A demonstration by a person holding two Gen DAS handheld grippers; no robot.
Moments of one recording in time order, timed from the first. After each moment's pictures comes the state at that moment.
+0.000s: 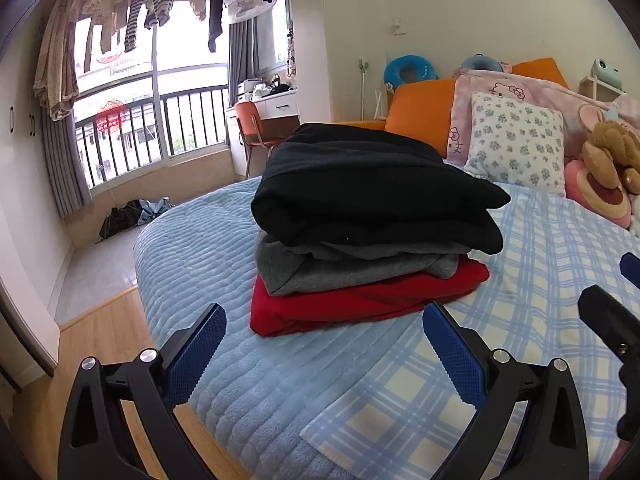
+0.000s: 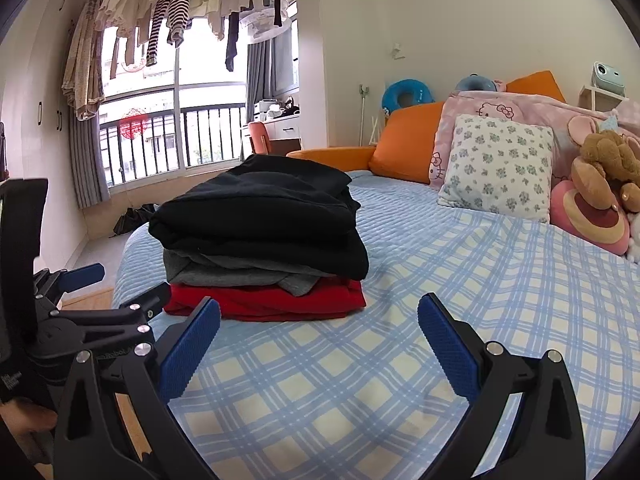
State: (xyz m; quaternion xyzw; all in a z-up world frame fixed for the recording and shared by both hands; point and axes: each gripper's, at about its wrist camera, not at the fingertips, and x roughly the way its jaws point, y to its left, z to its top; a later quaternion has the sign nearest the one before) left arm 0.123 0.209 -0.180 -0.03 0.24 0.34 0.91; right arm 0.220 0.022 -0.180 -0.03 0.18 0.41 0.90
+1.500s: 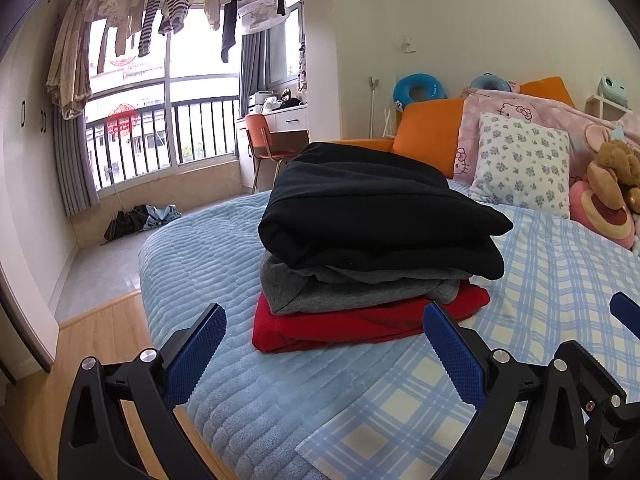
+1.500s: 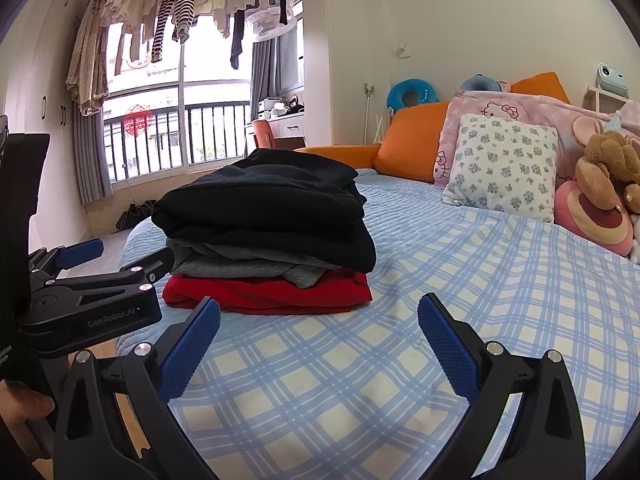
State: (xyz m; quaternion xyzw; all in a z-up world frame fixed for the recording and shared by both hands) left arm 0.117 0.204 -0.164 -0.04 0.21 0.35 0.91; right arm 0.213 0.029 -0.187 -0.04 0.17 0.41 0.89
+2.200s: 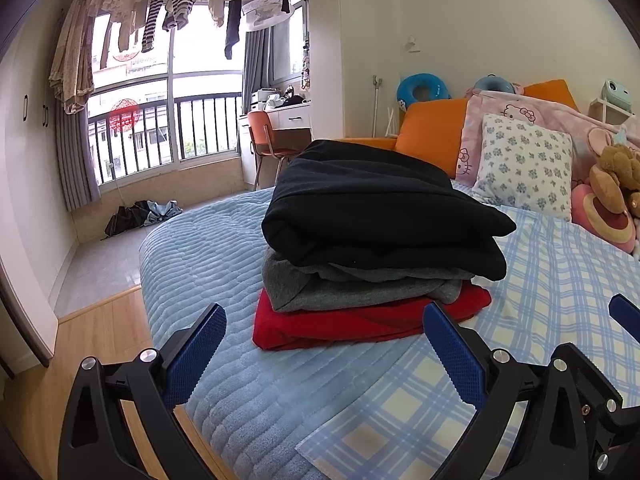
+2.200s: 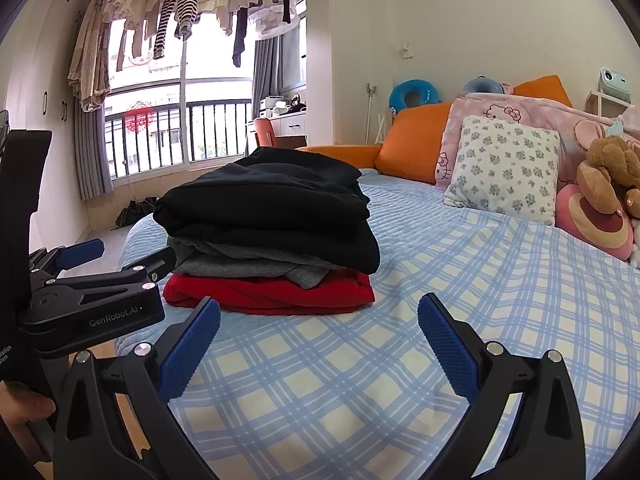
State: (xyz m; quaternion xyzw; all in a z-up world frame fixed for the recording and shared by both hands) left arm 0.117 0.206 -0.164 -0.04 0.21 0.36 0.91; right arm 0.213 0.032 -0.186 -0.05 0.17 0.41 0.89
